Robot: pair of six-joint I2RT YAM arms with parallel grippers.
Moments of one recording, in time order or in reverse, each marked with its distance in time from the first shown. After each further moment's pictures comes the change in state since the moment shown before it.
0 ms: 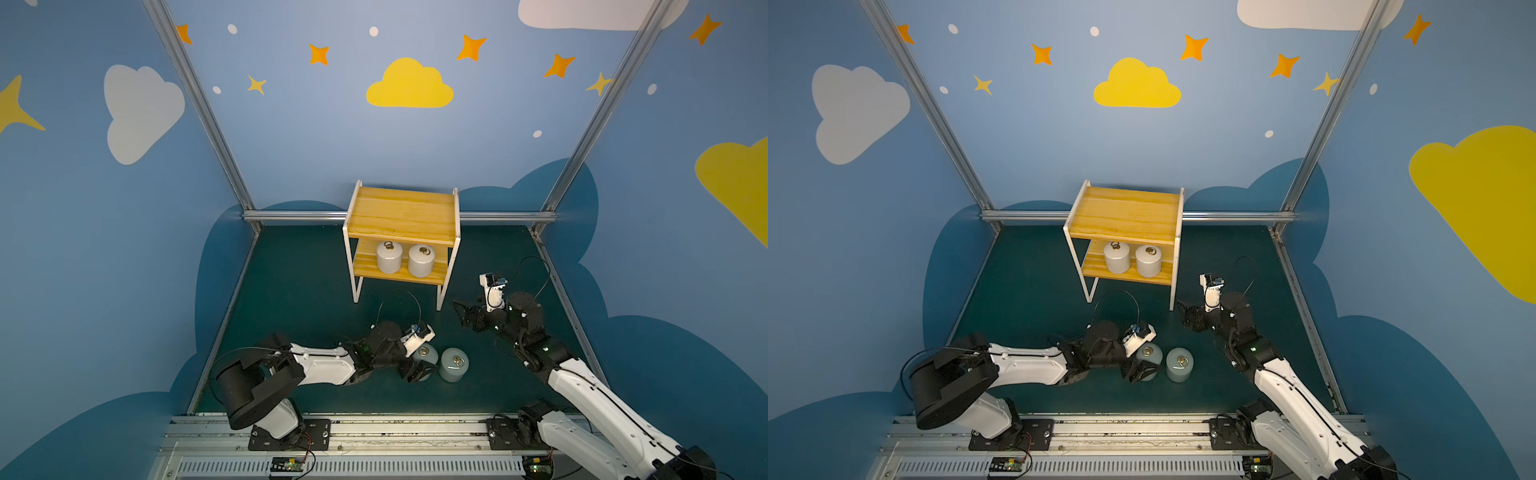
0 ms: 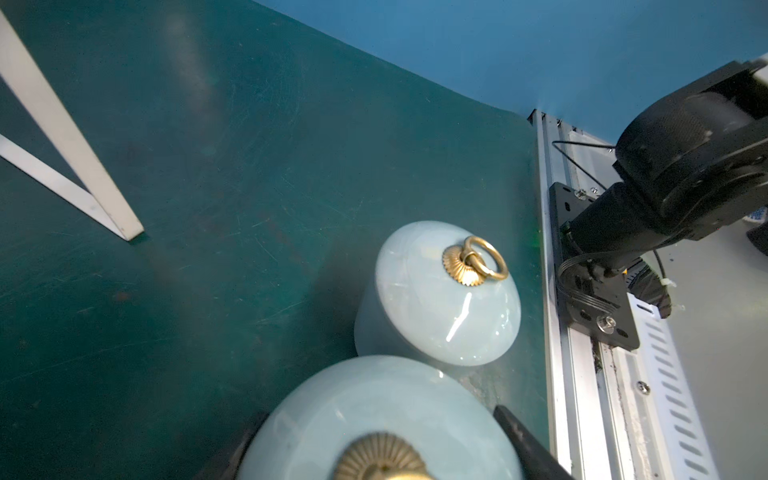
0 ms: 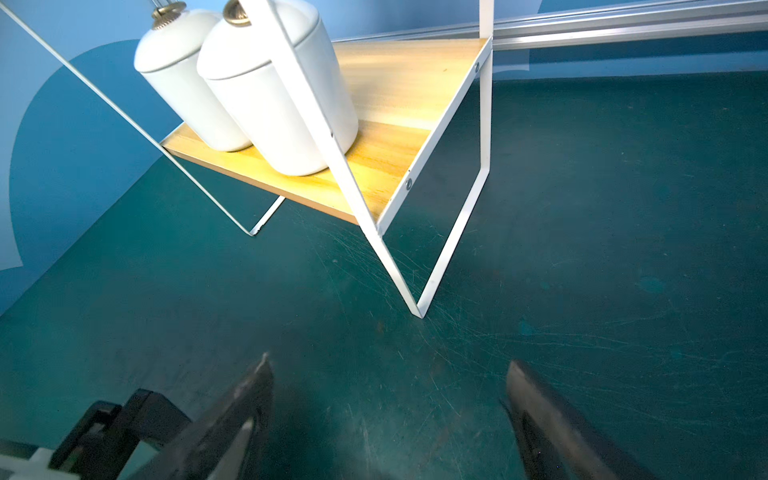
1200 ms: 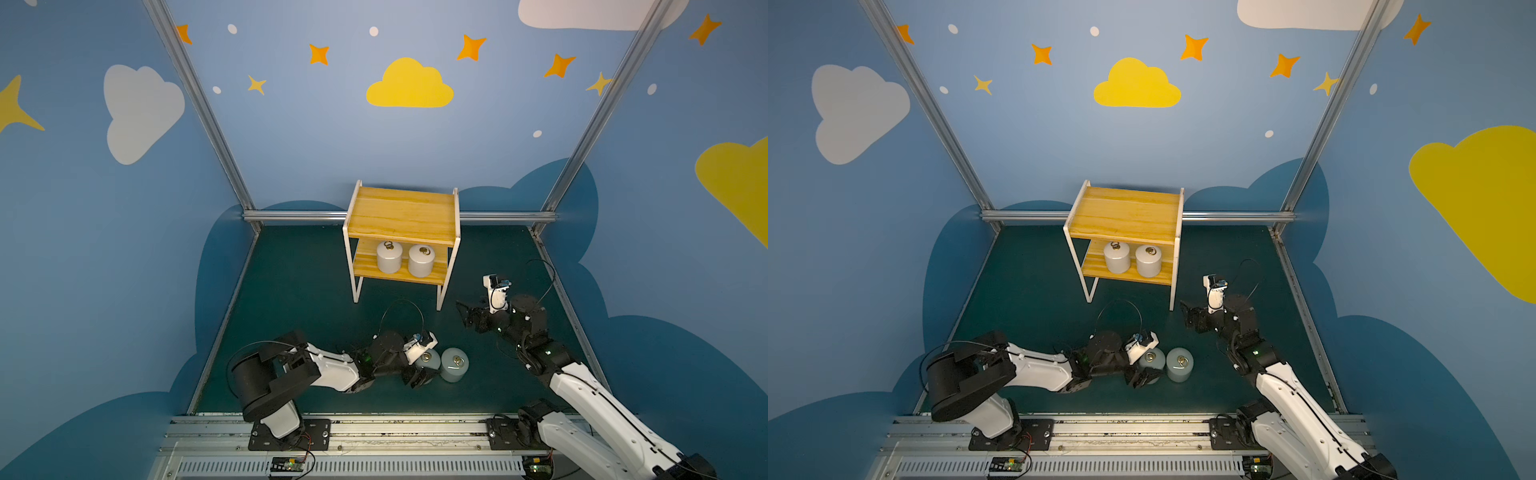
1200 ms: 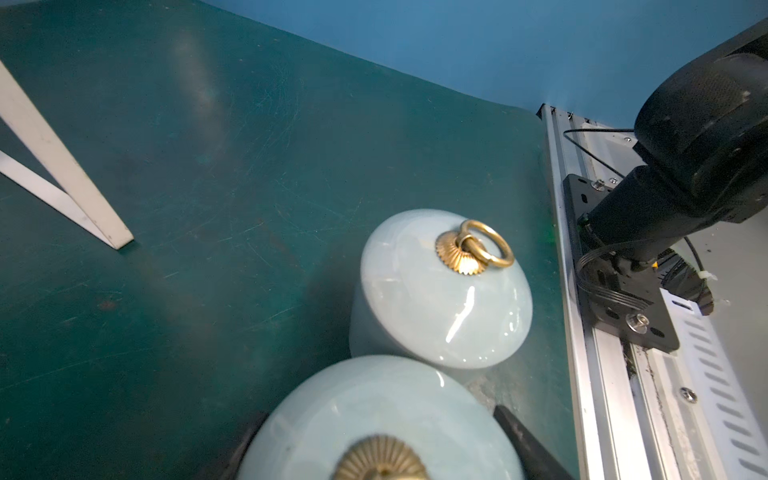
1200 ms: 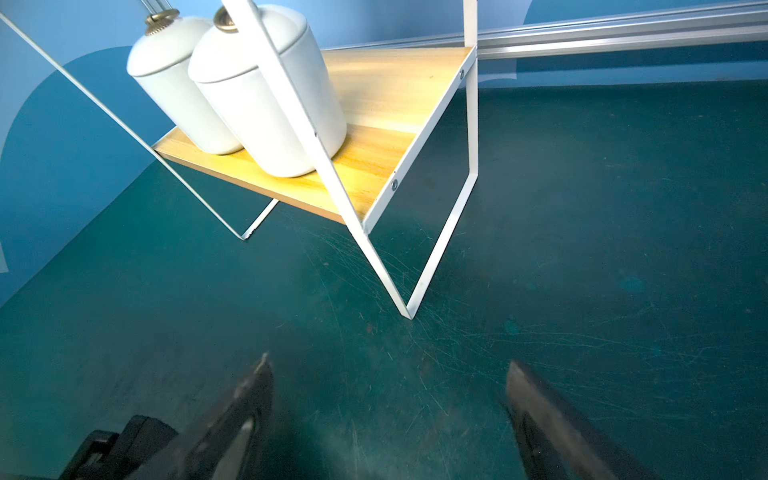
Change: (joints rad) left arm -0.056 0.064 -0.050 0.163 -0.086 0.014; right arm -0.024 -0.039 -0.028 0.010 -0.001 -0.013
